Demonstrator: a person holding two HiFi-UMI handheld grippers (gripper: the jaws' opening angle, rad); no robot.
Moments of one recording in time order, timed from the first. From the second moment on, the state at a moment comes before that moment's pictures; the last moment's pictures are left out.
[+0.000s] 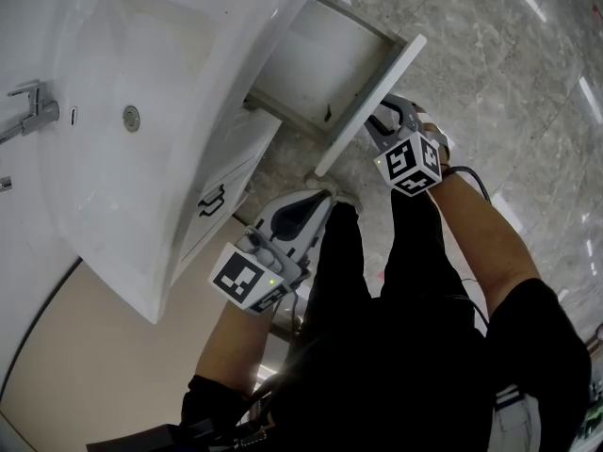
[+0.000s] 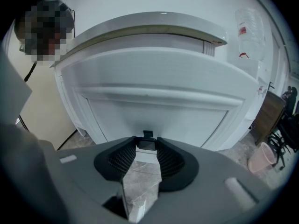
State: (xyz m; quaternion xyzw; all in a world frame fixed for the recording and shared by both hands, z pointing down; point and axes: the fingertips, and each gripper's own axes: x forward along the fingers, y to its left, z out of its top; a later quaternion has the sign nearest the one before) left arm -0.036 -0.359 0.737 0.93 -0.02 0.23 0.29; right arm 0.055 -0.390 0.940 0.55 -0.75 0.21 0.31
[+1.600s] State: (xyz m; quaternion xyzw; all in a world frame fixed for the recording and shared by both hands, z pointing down) left arm -0.026 -0.386 0.688 0.94 -0.02 0.20 0.29; right arm 0.060 -0.363 0.920 0.52 -0.76 0.22 0.32
